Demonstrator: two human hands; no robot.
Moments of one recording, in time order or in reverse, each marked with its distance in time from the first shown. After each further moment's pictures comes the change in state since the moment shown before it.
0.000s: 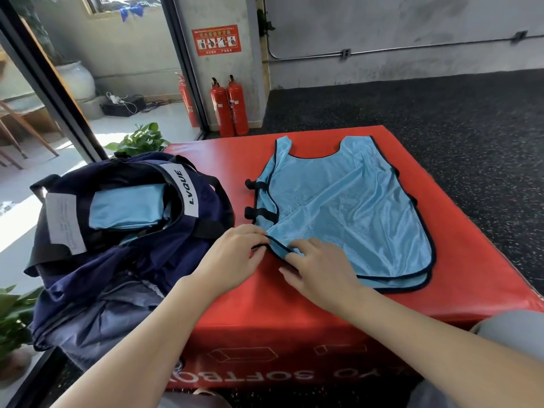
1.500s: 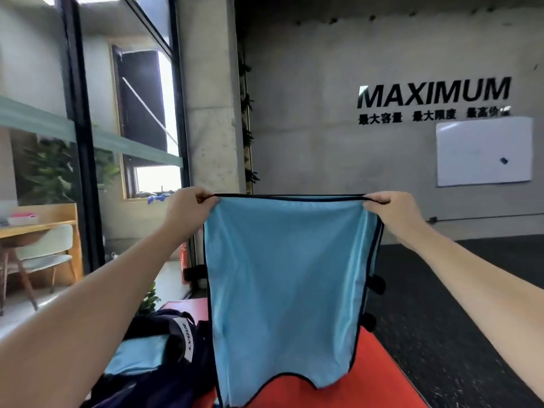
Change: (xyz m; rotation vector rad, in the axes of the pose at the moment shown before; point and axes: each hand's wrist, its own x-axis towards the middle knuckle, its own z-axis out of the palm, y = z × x) left_hand 0.126 0.174 -0.335 -0.089 0.641 -0.103; right_hand 0.029 0.114 -0.447 0.604 0.641 0.466
